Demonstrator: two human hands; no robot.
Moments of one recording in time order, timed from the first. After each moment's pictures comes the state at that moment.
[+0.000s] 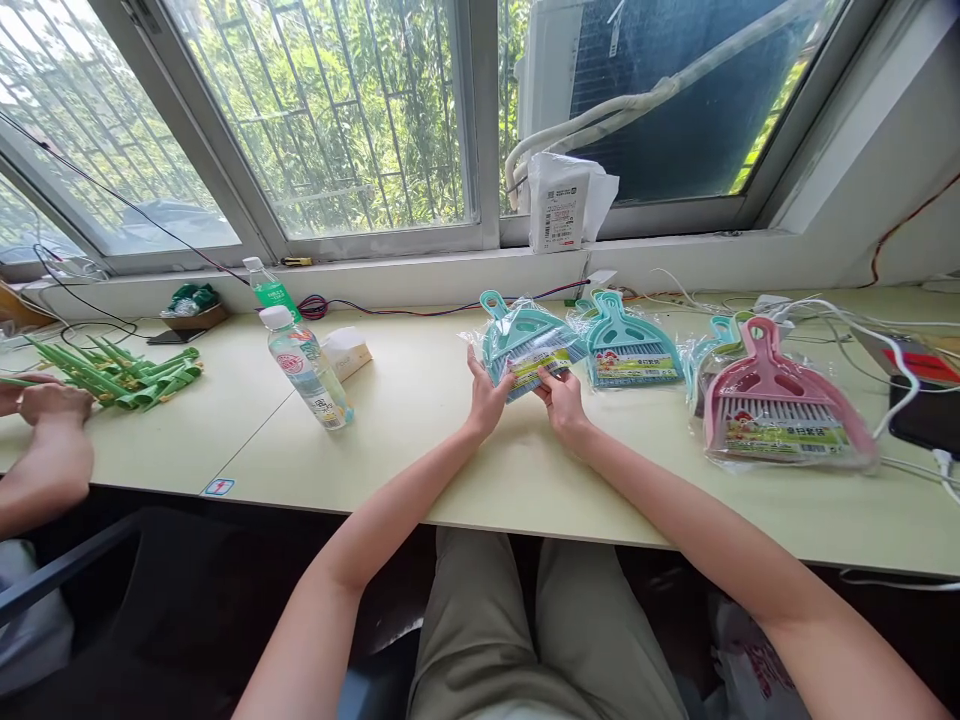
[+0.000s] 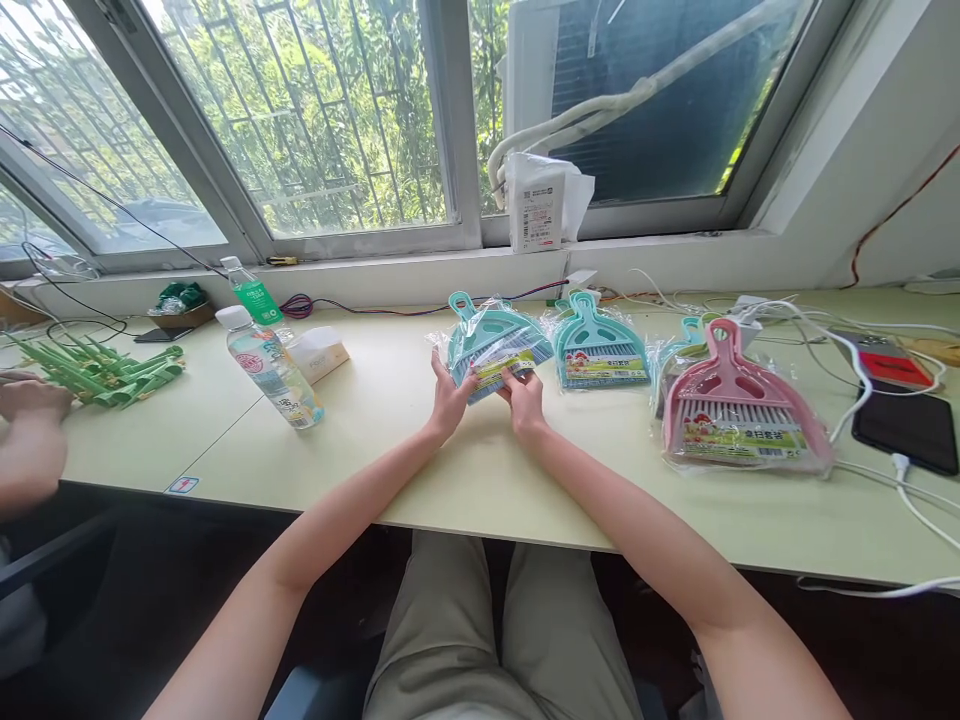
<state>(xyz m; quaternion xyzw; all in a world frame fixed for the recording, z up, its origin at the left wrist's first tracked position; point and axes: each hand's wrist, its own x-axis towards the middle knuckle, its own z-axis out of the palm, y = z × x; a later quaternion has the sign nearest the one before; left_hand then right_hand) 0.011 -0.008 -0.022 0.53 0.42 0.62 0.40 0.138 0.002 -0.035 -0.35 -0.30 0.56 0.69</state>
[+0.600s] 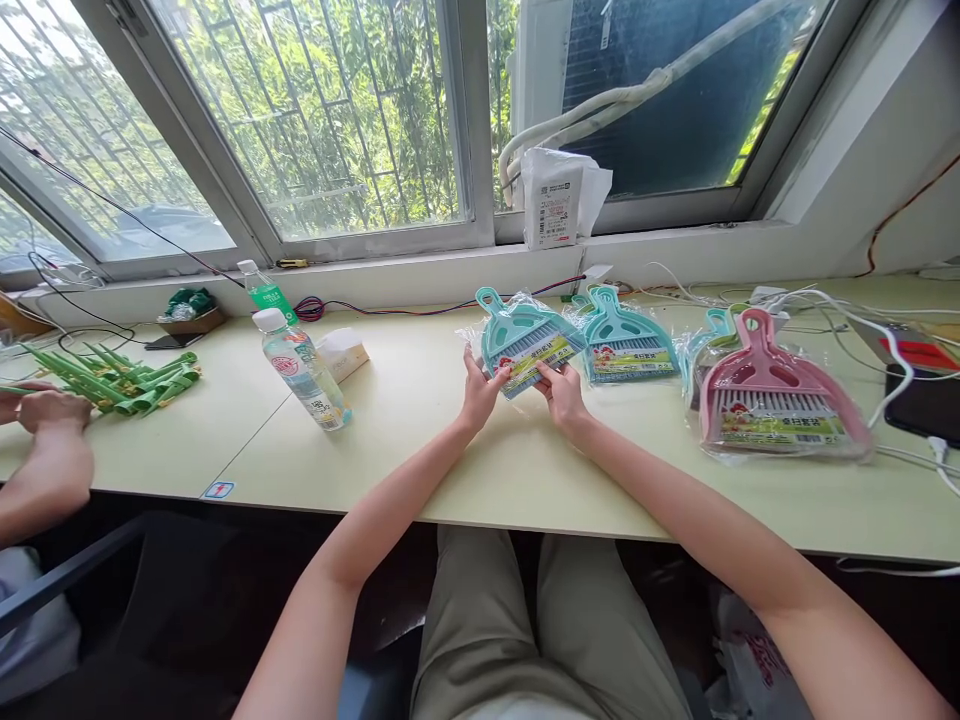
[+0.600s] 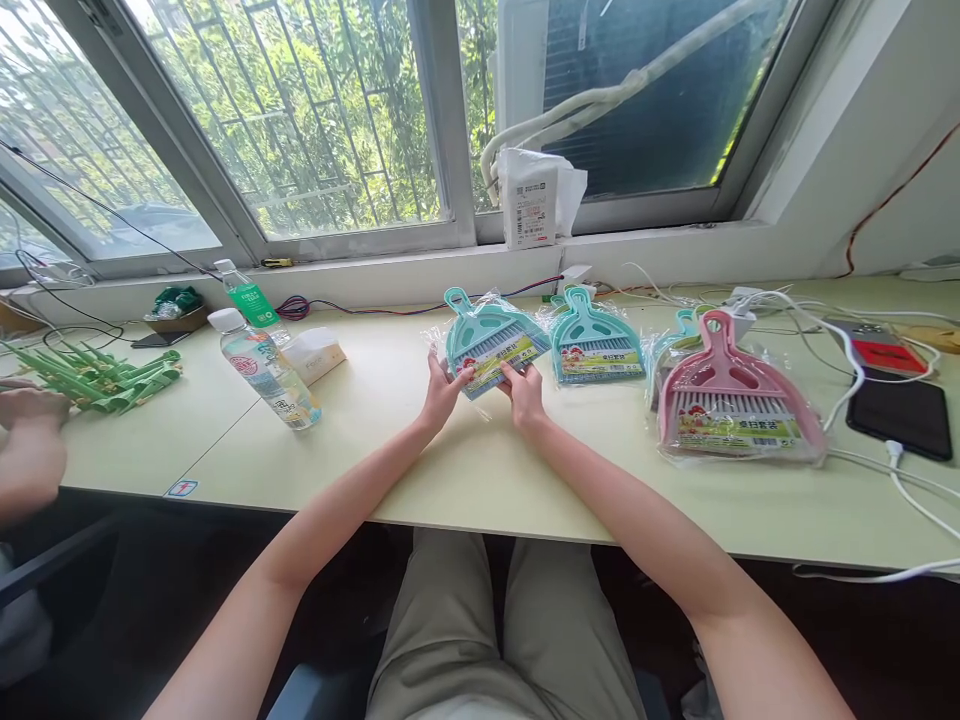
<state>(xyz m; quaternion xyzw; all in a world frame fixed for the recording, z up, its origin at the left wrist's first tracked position) 0.006 0.001 -0.025 0.52 0.37 0.62 0.46 0.144 0.005 -0.031 -0.35 -0.31 0.56 0.68</state>
